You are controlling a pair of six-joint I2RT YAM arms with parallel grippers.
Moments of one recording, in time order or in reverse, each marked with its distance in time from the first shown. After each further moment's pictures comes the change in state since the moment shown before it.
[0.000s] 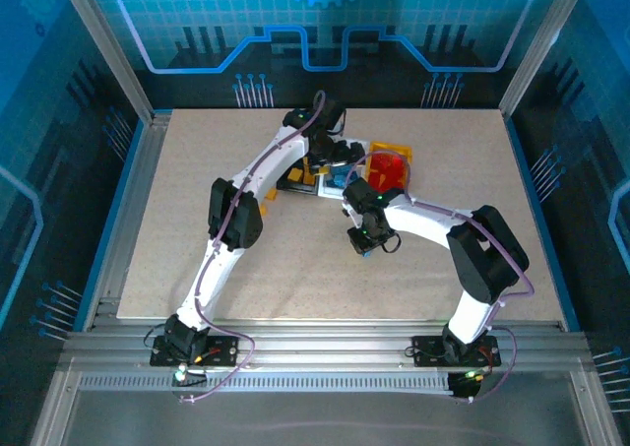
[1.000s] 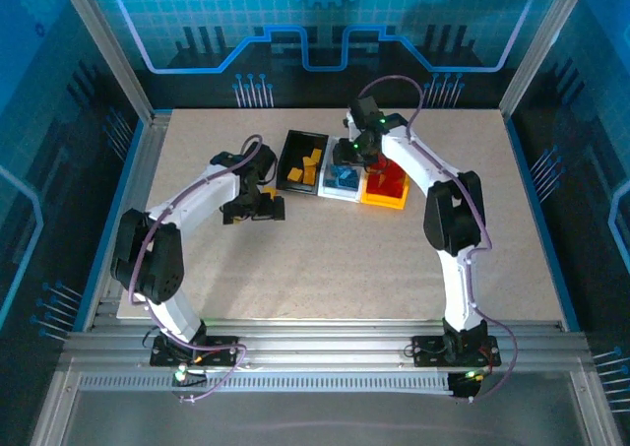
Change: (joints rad) left arm 0.153 -0.788 -1.174 0.070 -0.298 0.107; right arm -0.217 0.443 0.875 -0.132 -0.171 0.182
